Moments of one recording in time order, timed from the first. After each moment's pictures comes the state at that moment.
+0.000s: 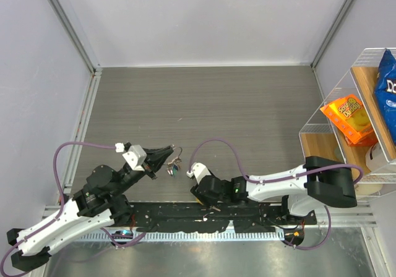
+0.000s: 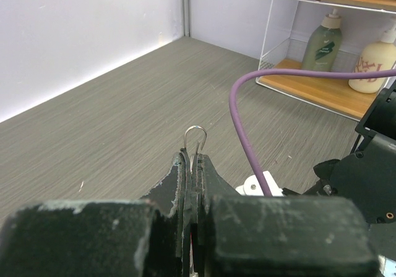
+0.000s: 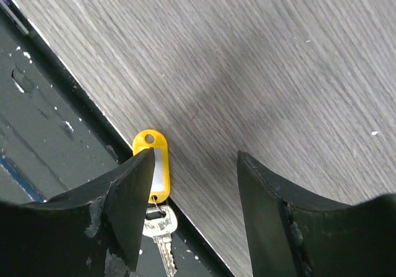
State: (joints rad) left arm -1.02 0.28 0.46 -0.03 -0.12 0.02; right arm 1.41 1.45 0.61 -0.06 0.29 0.40
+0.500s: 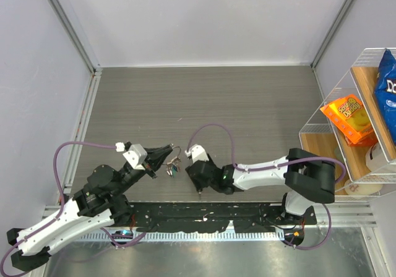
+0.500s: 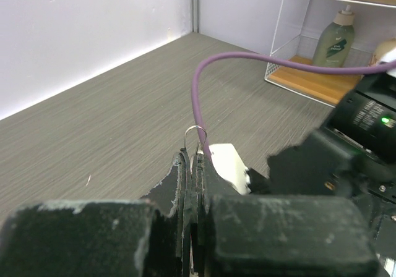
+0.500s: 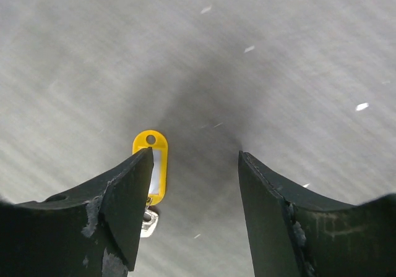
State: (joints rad) left arm -1.02 0.28 0.46 -0.04 -0.15 0.03; right arm 1.30 1.61 0.75 -0.05 0.44 0.47
